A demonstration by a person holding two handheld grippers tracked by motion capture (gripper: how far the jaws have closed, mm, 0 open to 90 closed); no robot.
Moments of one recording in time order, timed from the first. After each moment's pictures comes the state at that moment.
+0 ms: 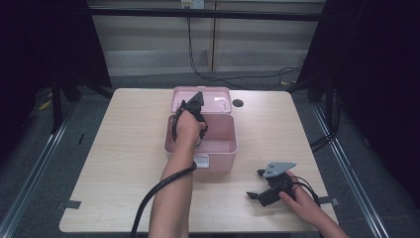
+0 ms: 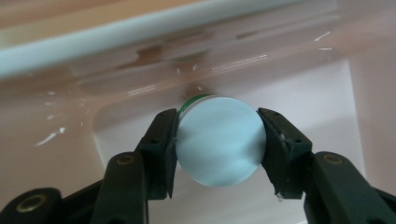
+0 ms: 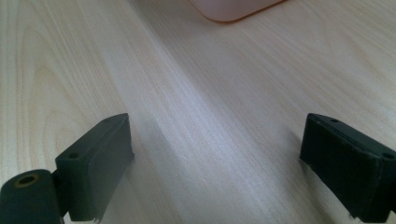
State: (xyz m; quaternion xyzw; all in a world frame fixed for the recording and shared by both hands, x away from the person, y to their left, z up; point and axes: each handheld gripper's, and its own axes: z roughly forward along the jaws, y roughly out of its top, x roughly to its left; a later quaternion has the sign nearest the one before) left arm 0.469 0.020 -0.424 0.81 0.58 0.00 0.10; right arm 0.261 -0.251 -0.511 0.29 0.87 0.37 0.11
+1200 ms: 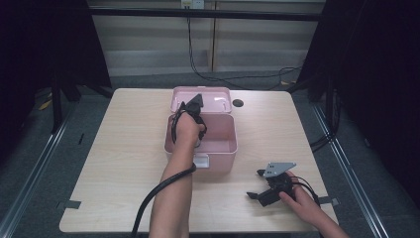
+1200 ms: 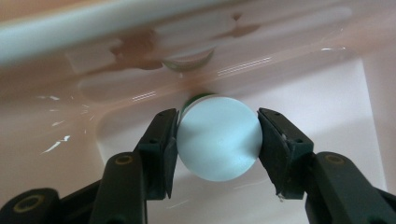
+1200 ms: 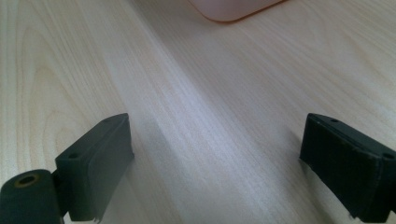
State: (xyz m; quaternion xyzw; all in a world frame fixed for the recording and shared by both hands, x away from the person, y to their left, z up) left arm 0.468 0.023 -0.431 0.81 0.57 0.01 0.11; right arm 0.261 -0.251 -0.511 0.29 0.87 0.37 0.11
